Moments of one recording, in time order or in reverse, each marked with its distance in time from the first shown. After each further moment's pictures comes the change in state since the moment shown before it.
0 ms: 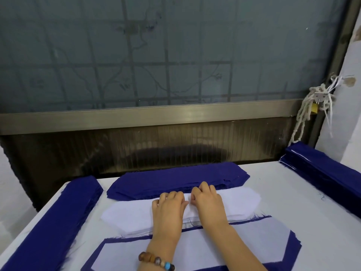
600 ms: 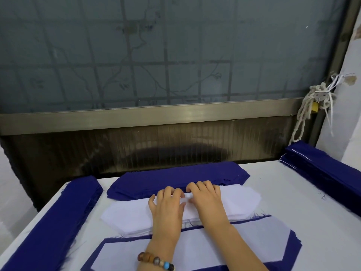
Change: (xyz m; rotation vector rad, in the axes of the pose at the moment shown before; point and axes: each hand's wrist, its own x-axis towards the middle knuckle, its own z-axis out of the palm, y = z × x) left_hand 0.002 0.000 0.005 0.060 0.032 -0.070; right_hand 0.002 0.002 0.001 0.024 0.107 -0.135
